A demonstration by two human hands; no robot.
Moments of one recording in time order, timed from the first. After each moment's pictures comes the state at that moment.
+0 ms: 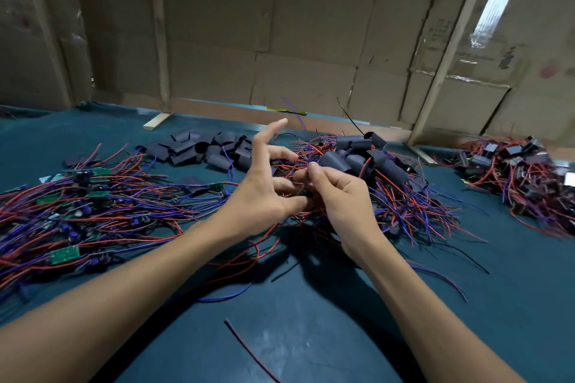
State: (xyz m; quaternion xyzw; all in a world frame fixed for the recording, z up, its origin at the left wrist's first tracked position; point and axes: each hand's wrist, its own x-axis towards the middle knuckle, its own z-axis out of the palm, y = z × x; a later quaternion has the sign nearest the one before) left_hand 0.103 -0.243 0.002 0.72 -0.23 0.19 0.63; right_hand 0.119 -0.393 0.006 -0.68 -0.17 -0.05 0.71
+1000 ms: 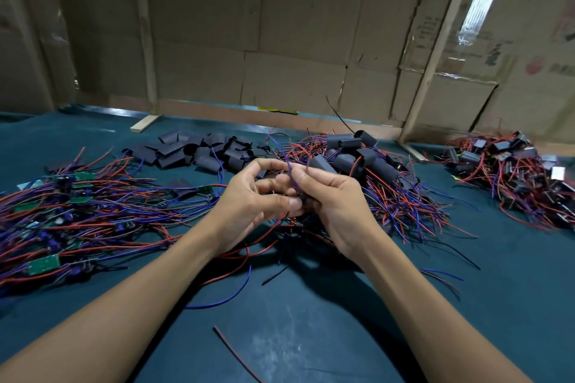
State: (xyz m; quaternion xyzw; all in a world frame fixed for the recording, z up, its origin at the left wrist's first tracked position) left_hand 0.107 -0.243 -0.010 0.54 -0.16 0.00 0.83; right_hand 0.123 -0.401 0.005 -0.61 -0.20 0.05 0.76
